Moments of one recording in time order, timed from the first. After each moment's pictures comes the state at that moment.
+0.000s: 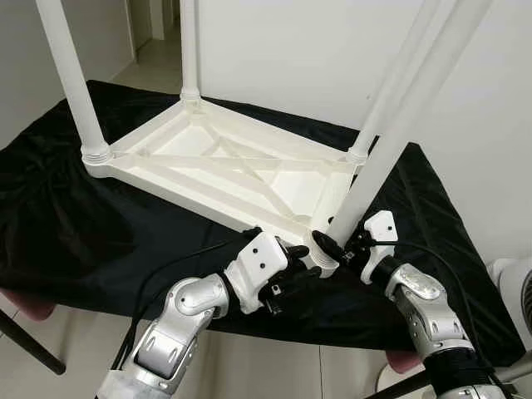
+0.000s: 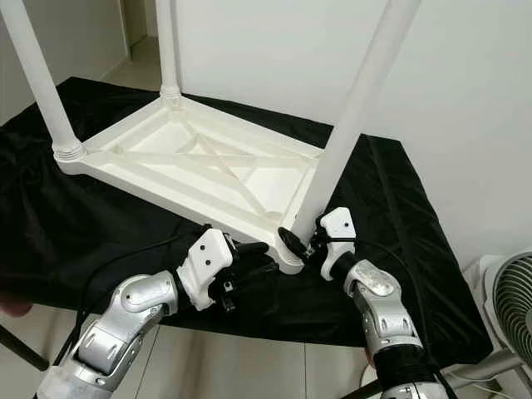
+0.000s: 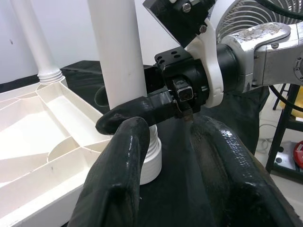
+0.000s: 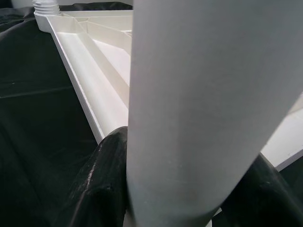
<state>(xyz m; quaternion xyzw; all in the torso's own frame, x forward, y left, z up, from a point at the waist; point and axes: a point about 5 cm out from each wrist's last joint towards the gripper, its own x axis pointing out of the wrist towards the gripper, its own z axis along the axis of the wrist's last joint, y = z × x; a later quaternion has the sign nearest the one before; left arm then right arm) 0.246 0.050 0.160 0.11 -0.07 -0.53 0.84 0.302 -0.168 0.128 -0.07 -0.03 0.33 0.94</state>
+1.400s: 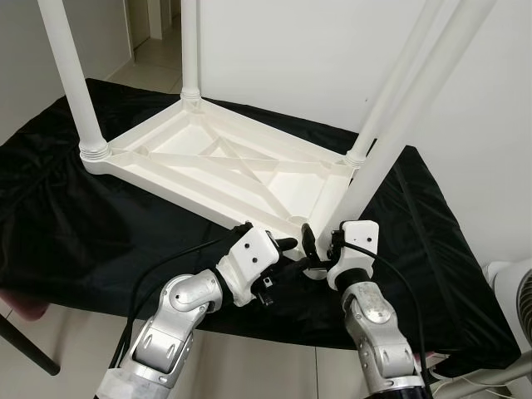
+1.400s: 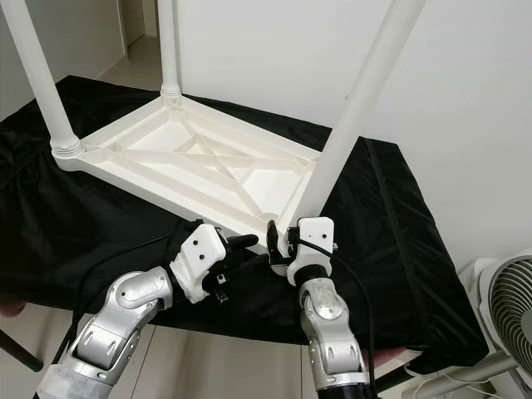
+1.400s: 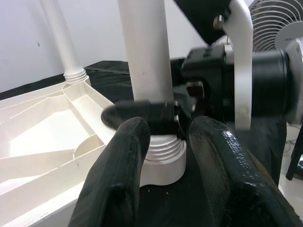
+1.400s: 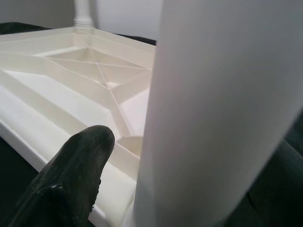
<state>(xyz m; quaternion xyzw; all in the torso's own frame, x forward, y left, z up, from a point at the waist) 0.256 0.060 0.160 0.13 -0.08 -0.49 0.86 0.283 -0.128 0.138 -0.01 -0.05 0.09 0.99</state>
